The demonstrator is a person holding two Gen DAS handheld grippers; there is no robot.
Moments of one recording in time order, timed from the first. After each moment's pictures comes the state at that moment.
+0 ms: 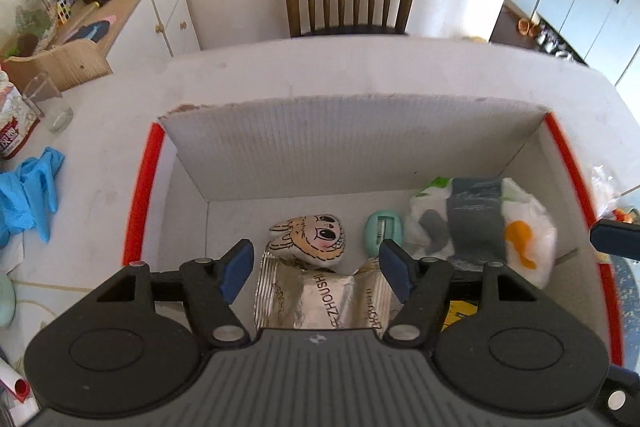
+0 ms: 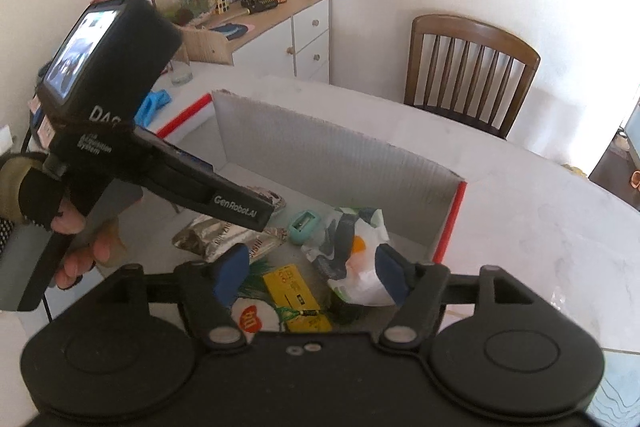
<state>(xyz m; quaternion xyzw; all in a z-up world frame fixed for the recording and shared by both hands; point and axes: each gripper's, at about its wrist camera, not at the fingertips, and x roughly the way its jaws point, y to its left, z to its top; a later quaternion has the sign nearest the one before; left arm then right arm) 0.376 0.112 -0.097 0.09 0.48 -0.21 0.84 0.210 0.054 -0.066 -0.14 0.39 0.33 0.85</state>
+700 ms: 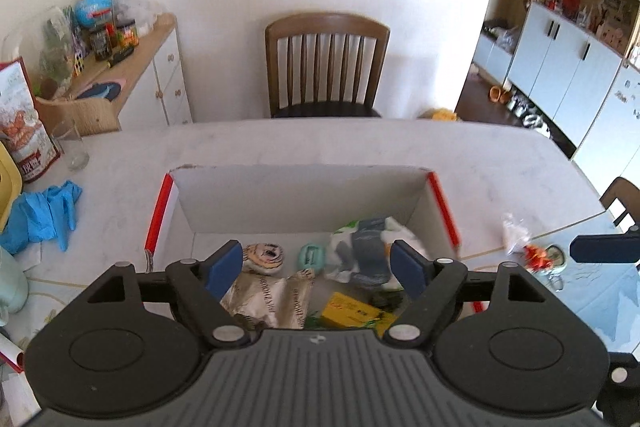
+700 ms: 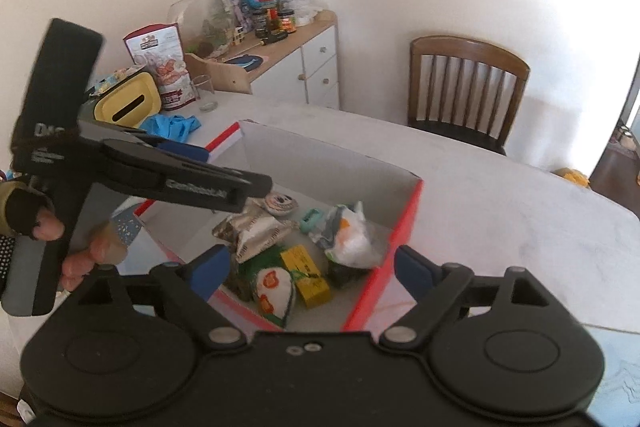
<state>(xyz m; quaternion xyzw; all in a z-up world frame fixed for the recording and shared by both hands) 0.285 0.118 -0.015 0.04 0.39 -0.24 0.89 0.170 -0.014 -0.003 -0.11 0.38 0.35 0.85</state>
